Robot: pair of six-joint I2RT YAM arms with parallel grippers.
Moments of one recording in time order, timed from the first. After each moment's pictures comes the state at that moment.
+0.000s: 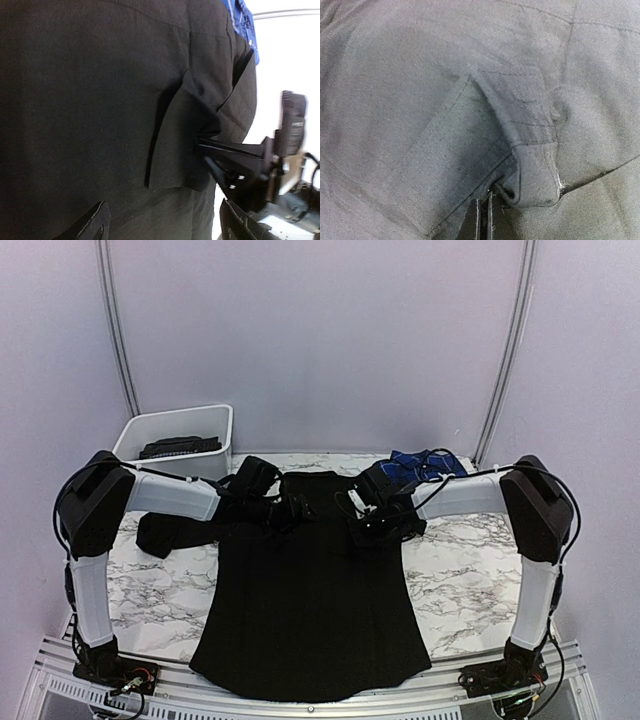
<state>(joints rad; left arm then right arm) -0.71 2.00 1.28 0.00 0.36 -0.98 0.70 1.96 1.28 -0.33 0.07 0.29</state>
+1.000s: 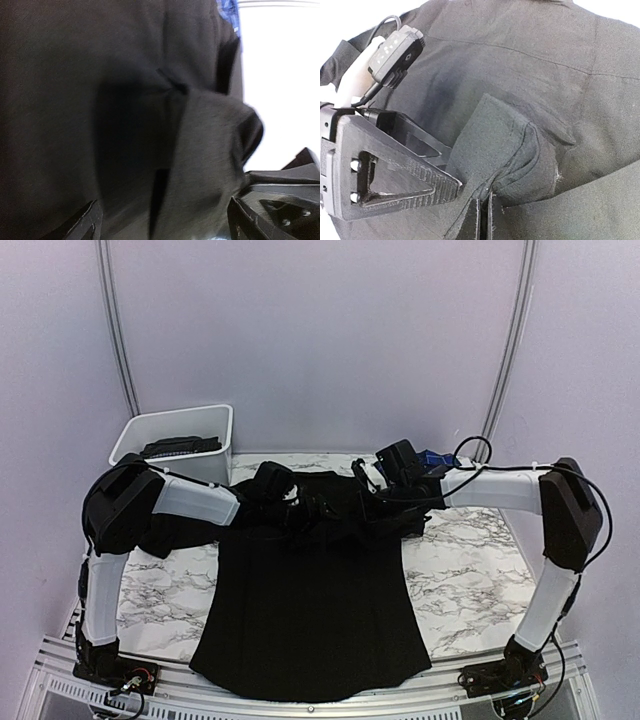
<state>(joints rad) -0.73 2.16 1.39 0.11 0.47 -1.07 0.63 1.80 1.24 -0.27 -0.21 0.33</state>
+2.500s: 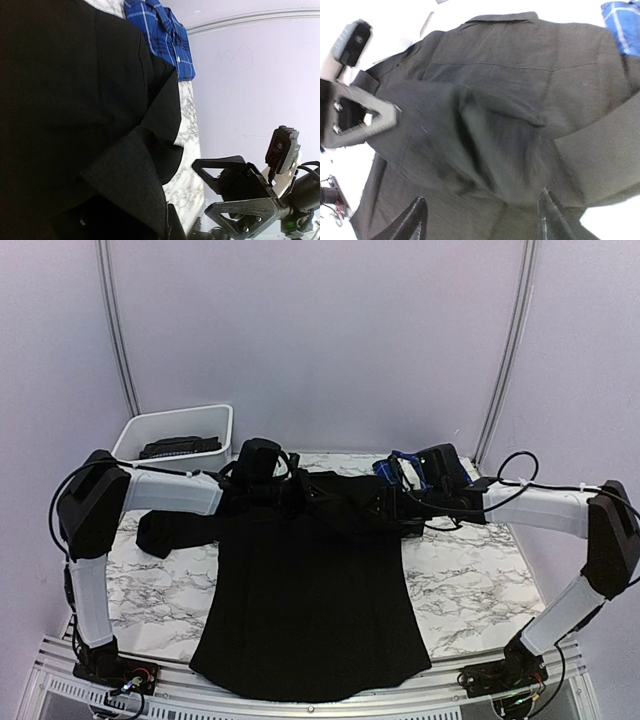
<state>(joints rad) -0.73 2.01 1.35 0.22 0.40 -1.10 0.54 1.54 0.99 -0.13 -0.26 0.42</state>
